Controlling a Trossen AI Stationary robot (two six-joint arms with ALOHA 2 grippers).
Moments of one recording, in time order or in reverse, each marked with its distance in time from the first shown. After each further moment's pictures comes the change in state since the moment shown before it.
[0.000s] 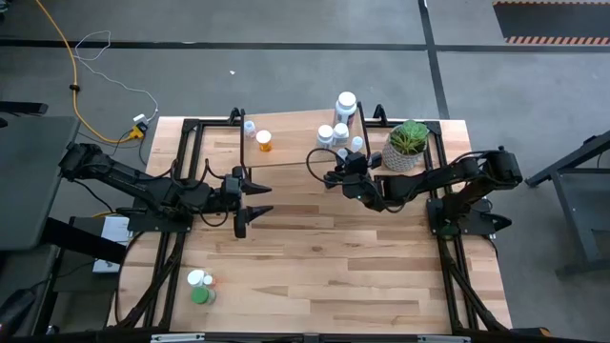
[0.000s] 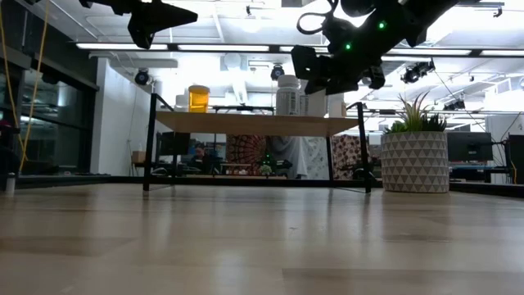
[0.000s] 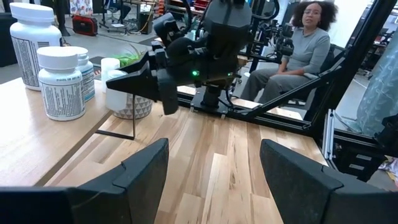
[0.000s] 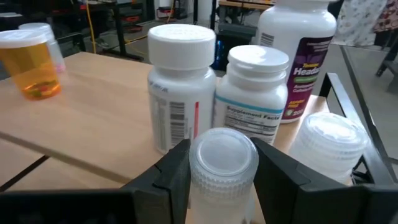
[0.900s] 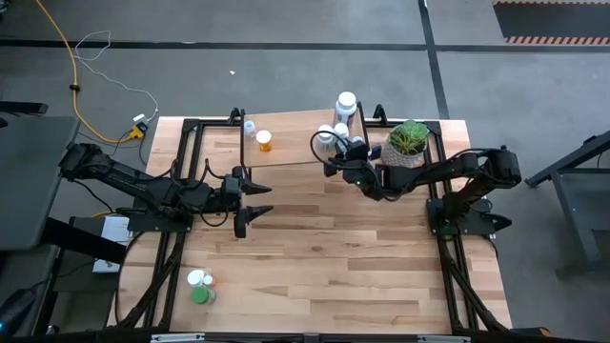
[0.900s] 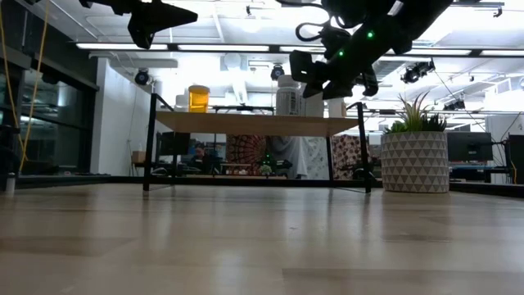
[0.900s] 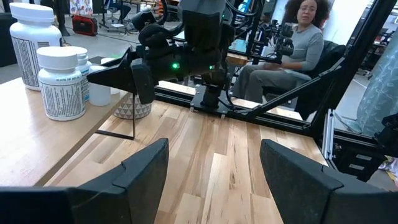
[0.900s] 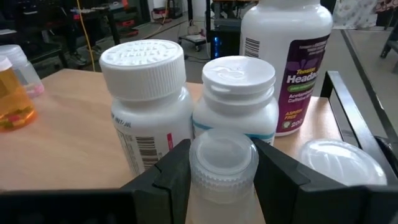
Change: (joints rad) left arm 0.000 0.000 0.000 0.000 0.000 0.000; right arm -0.110 0.000 0.001 0.042 -0.094 0.027
